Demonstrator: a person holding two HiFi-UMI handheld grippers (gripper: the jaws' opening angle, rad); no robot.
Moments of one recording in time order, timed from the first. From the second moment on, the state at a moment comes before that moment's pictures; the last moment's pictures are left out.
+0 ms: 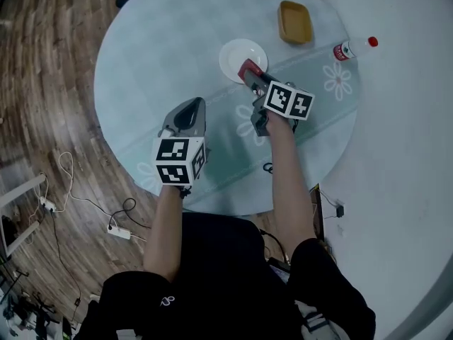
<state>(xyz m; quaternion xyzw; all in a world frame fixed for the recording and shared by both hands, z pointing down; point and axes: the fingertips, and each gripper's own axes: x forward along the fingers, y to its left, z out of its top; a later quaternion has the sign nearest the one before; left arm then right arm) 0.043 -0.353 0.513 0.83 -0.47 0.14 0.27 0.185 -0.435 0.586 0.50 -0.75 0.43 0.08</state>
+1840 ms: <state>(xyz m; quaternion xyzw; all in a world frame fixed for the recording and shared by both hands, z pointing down) 0.063 -0.290 0.331 0.85 -0.52 0.03 0.05 0.216 -0.274 0.346 0.64 -0.77 0.06 0.03</state>
